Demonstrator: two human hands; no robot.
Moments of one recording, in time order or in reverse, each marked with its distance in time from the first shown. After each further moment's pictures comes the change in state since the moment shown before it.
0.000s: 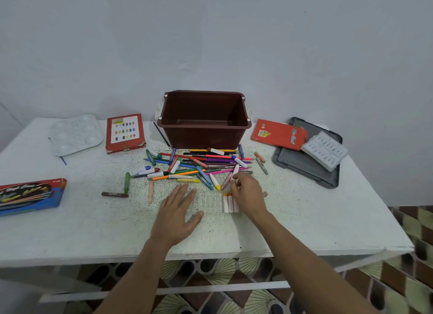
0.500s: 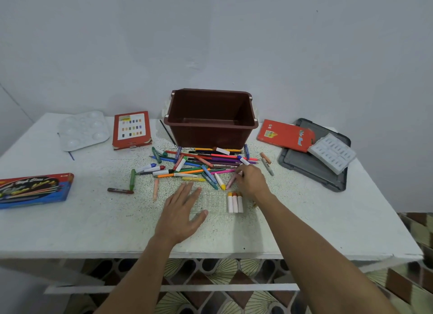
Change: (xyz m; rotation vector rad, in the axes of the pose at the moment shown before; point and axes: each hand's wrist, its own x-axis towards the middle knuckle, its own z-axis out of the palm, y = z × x) left_hand 0.001 -0.002 0.001 -0.014 -0.009 0.000; right_hand 0.044 -0.002 -0.005 -0.112 -0.205 0.088
